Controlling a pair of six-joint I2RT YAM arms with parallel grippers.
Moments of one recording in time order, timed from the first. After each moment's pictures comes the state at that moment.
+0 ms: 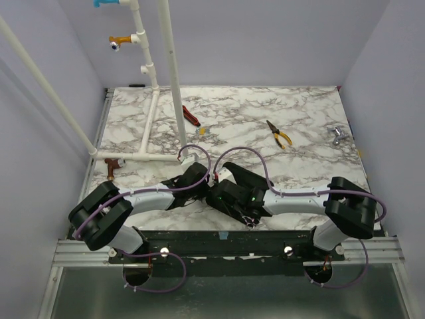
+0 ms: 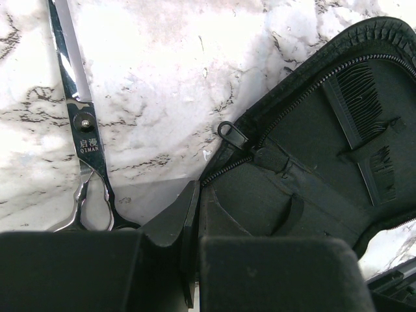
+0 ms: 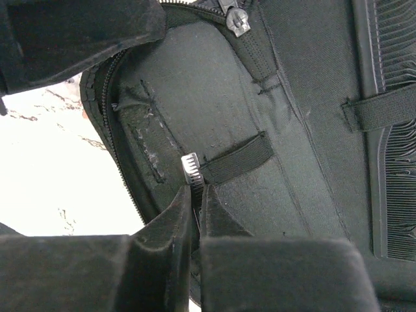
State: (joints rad) left arm -0.82 1.44 0.55 0.07 -0.16 -1.02; right arm 1.17 1.57 0.80 -0.23 0.35 0.42
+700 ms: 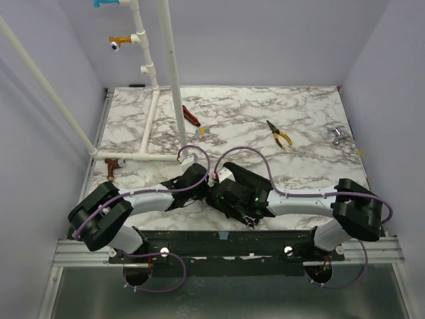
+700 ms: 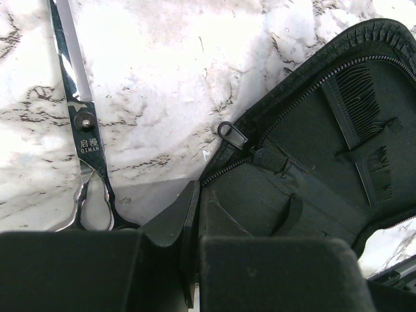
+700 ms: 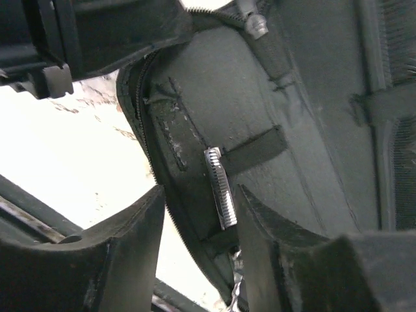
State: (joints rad) left arm -0.82 1.43 0.53 0.10 -0.16 -1.03; right arm 1.17 1.53 0.79 -0.21 0.29 0.41
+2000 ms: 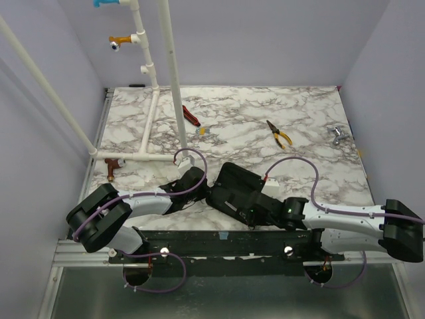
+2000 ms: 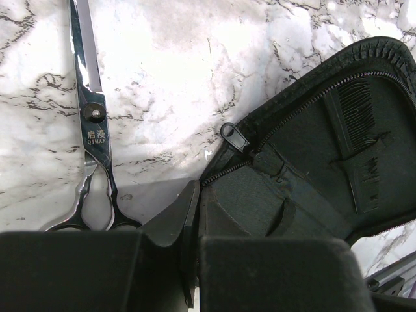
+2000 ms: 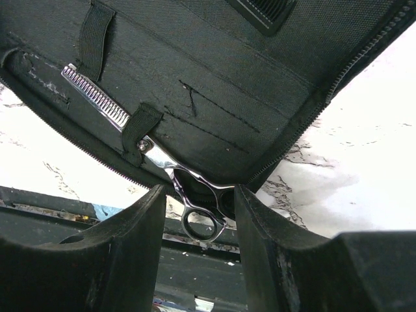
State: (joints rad) left arm -0.84 1.41 0.47 0.18 -0.20 -1.11; right arm 1.17 1.11 0.53 -0.51 0.37 1.14
